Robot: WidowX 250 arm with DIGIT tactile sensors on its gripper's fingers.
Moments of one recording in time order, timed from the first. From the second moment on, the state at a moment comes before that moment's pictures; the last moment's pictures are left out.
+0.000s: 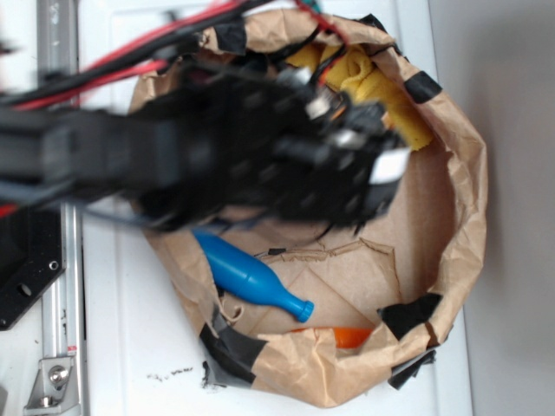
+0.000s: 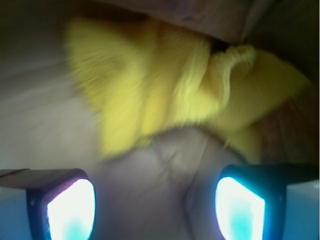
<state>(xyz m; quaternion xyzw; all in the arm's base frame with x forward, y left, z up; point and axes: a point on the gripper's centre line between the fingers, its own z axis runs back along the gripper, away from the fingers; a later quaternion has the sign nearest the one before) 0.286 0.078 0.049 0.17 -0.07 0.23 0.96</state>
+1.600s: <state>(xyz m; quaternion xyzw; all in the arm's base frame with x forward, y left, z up) 0.312 0.088 0.031 0.12 -0.08 0.13 0.98</state>
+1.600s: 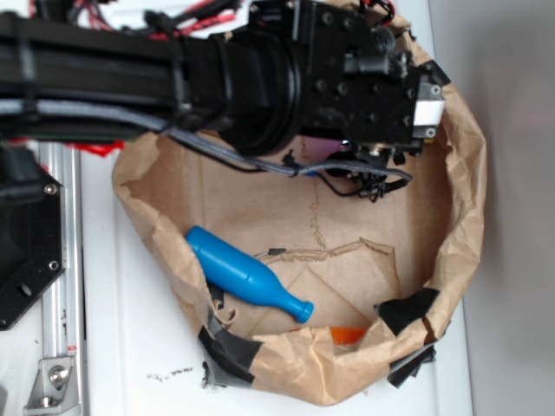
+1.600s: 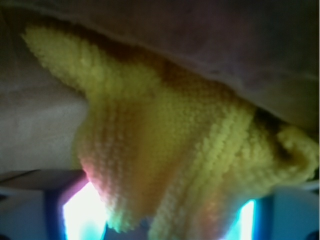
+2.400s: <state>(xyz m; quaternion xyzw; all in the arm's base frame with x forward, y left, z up) 0.284 0.061 0.082 0.07 -0.12 0.06 0.99</state>
